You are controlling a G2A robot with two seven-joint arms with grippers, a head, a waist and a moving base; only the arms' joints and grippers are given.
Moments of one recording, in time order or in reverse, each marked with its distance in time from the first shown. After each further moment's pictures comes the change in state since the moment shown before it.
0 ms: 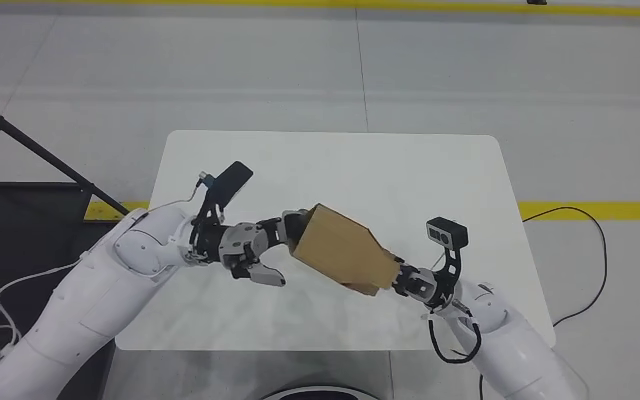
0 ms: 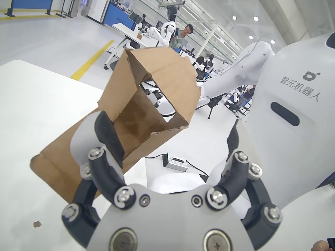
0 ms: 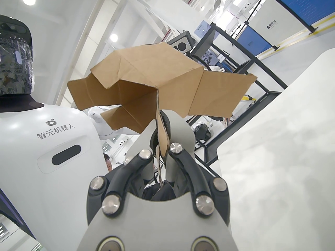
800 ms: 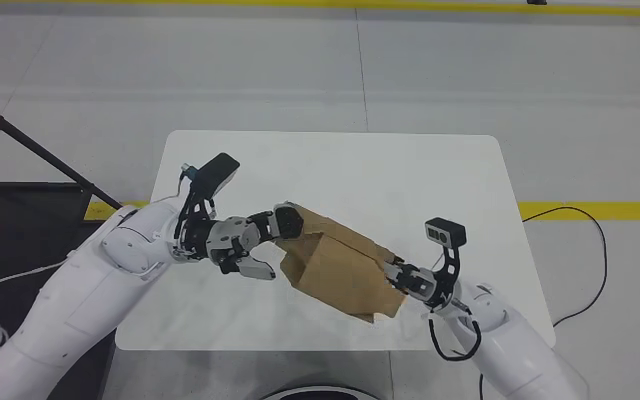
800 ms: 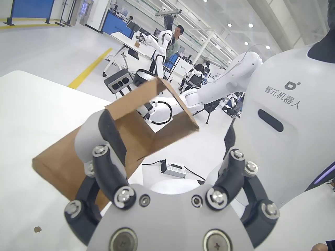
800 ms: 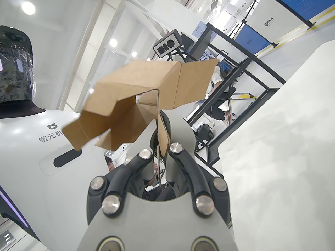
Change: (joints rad) left arm 0.010 0.032 -0.034 -0.031 -0.056 0.000 0.000; right arm 0.024 0.016 -0.044 0.032 0.053 0.000 0.000
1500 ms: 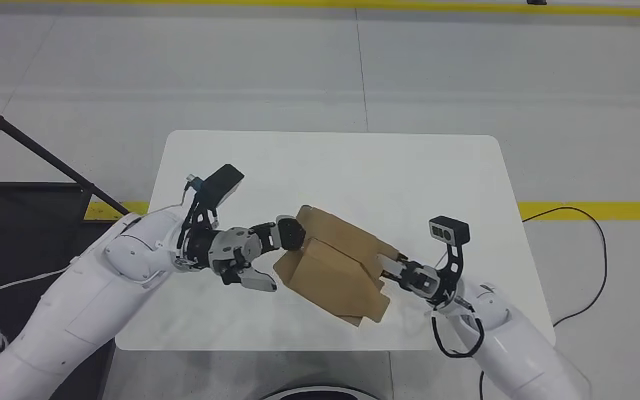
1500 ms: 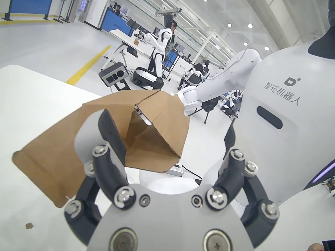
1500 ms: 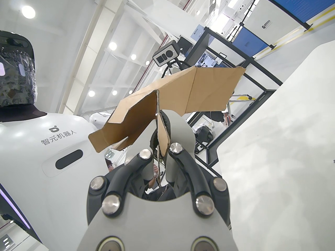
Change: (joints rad) left arm 0.020 0.021 0.039 -0.021 -0.001 0.000 0.000; right arm 0.002 0.006 0.007 0.013 0.017 0.000 0.000
